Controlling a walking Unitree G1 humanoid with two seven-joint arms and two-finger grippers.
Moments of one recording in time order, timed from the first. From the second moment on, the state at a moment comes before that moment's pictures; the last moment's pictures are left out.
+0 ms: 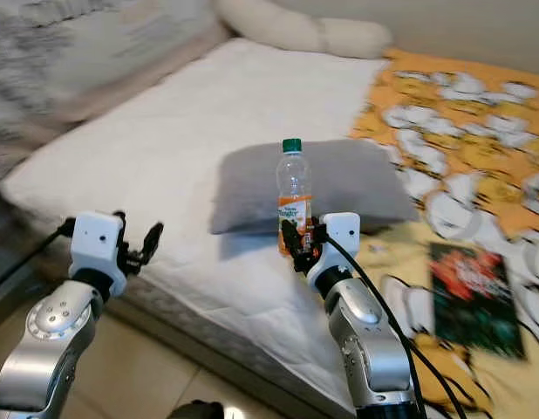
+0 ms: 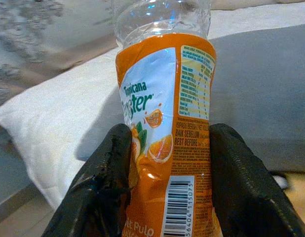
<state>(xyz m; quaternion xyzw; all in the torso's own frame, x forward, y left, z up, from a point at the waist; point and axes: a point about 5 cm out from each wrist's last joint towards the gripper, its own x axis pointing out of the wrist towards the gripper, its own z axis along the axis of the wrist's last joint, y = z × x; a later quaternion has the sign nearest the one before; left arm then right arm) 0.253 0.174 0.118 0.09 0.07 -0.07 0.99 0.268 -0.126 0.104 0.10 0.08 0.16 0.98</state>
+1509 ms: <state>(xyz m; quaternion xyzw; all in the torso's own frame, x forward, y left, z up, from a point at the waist) 0.249 0.182 0.112 0.09 0.08 -0.07 0.99 0.260 -0.113 0.081 0.06 0.14 0.17 0.97</state>
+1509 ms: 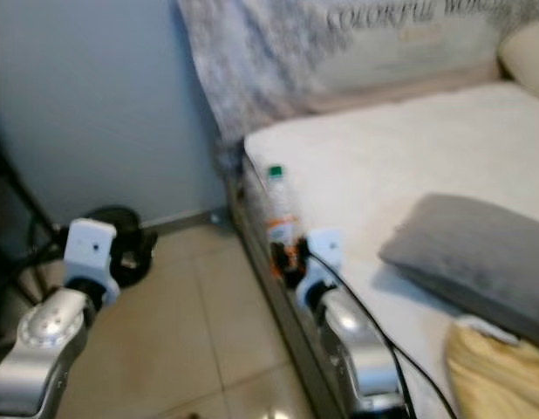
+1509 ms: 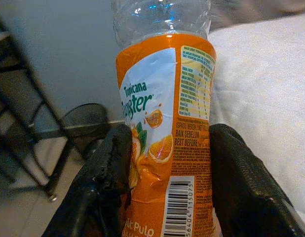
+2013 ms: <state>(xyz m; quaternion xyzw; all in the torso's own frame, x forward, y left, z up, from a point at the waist) 0.251 0.183 0.116 0.09 0.08 -0.07 0.99 0.266 -0.113 0.085 0.01 0.12 0.15 0.98</state>
